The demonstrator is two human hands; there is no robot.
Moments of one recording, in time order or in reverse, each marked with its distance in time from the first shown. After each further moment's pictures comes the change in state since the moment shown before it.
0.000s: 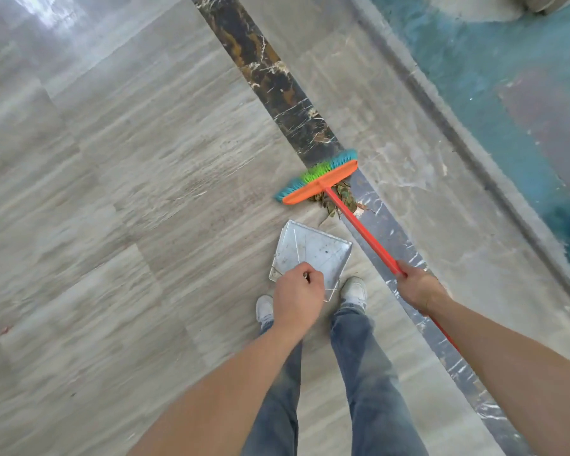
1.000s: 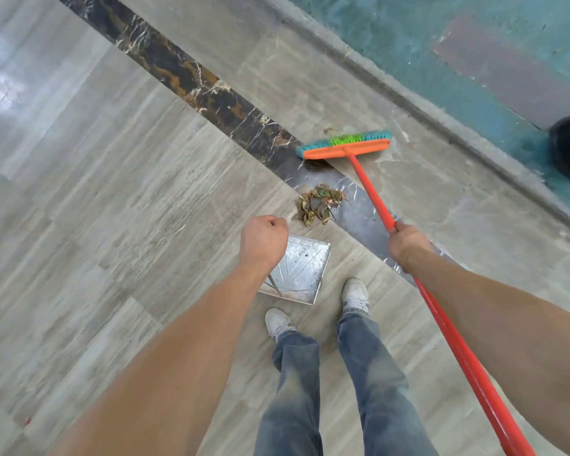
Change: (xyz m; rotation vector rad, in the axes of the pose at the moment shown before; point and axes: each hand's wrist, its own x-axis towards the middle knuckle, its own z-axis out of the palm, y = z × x) left_hand 0.096 0.051 -0.020 0.197 -0.076 0.167; right_hand 0.016 -0.009 -0.017 0.346 0.164 0.255
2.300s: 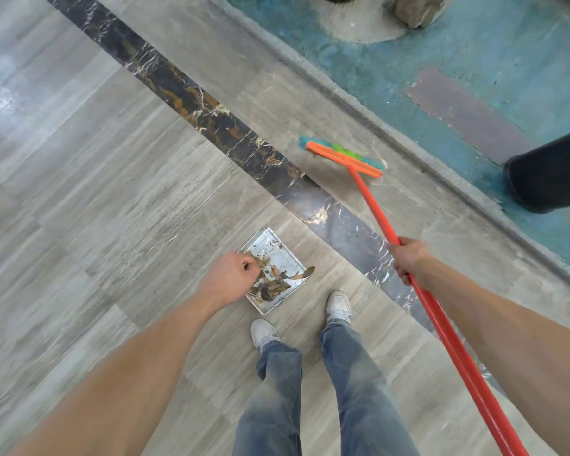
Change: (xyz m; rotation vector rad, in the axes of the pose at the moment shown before) left_hand -0.068 -0.041 -0.069 0.192 -0.321 0.263; right_hand -0.061 0.025 -0.041 0.452 -0.091 0.093
